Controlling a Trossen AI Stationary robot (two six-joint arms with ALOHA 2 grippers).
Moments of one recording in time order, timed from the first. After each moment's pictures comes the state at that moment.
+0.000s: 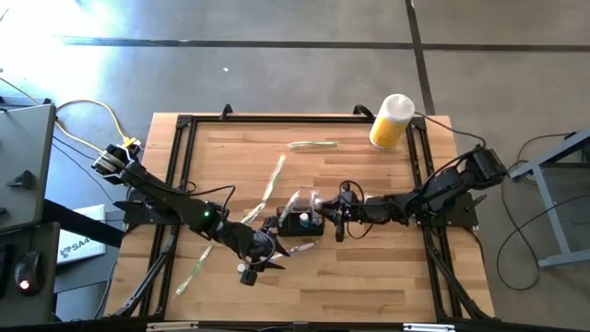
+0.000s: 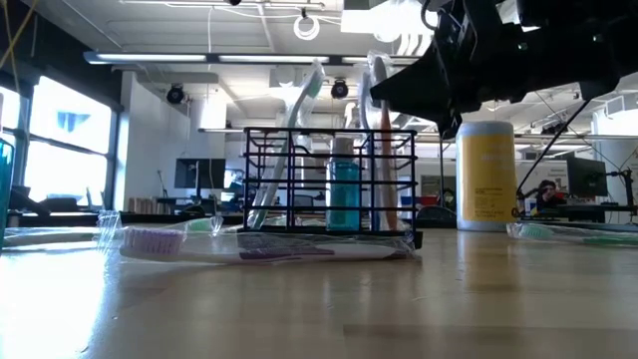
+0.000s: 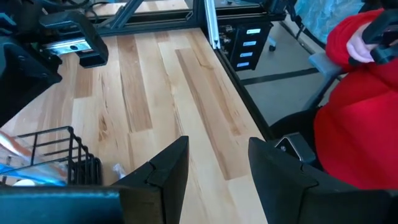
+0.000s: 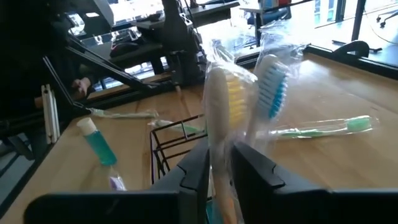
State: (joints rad) left arm -0.49 1.46 1.06 -0.03 -0.12 -0.18; right arm 0.27 1.55 0.46 0.94 0.41 0.32
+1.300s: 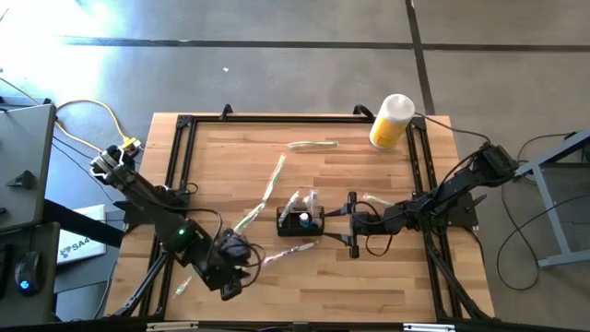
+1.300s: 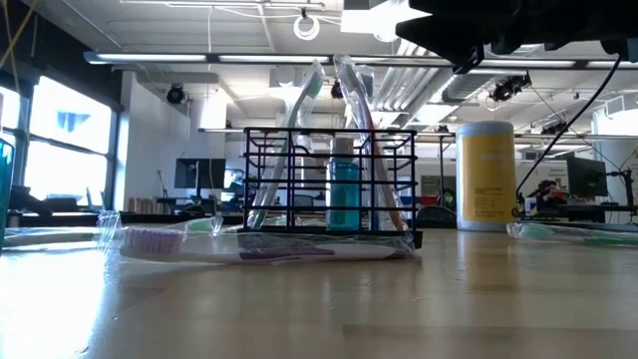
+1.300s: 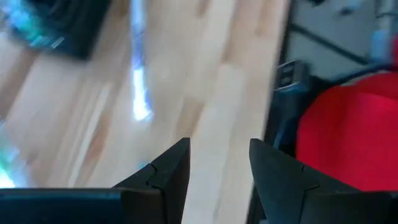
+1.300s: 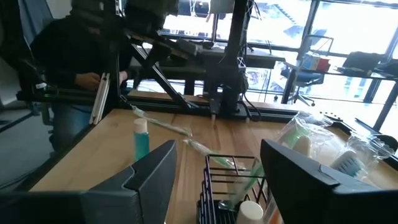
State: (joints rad) left arm -0.71 1.45 1.25 -0.74 -0.27 -1.03; right arm 0.45 1.43 0.46 0.96 0.44 -0.06
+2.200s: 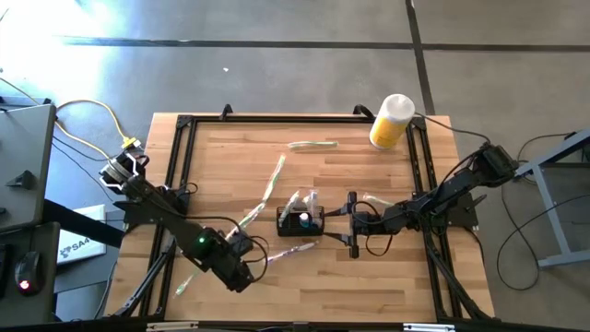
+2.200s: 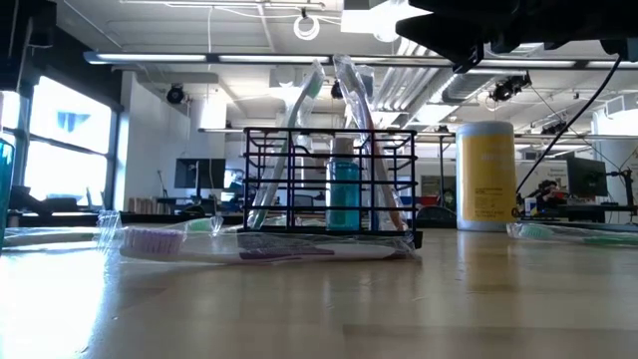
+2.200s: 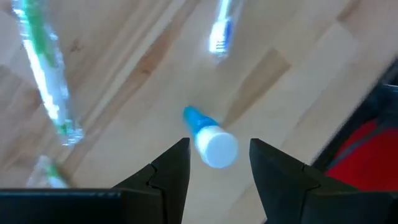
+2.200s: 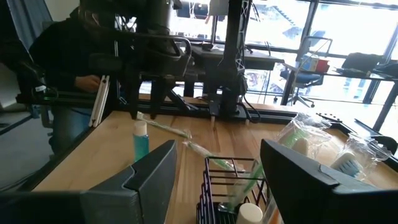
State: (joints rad) left arm -0.68 1.58 1.25 -0.90 -0.14 -1.37; right arm 0.45 1.43 0.46 0.97 0.44 -0.06
